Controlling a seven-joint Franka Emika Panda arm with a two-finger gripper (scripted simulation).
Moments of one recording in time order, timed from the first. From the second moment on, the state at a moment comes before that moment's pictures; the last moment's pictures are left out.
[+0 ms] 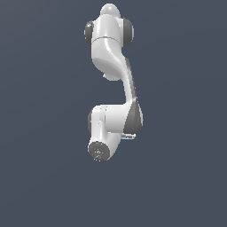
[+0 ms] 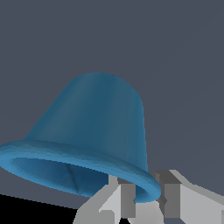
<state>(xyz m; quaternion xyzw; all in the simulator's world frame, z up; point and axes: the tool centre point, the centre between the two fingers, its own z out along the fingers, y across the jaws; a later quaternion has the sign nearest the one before) -0.020 0.020 0.072 -0.92 0.05 0.39 0.10</state>
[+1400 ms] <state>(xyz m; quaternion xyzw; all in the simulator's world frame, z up) 0.051 0.091 0.274 -0.97 -0.19 0.13 0.11</state>
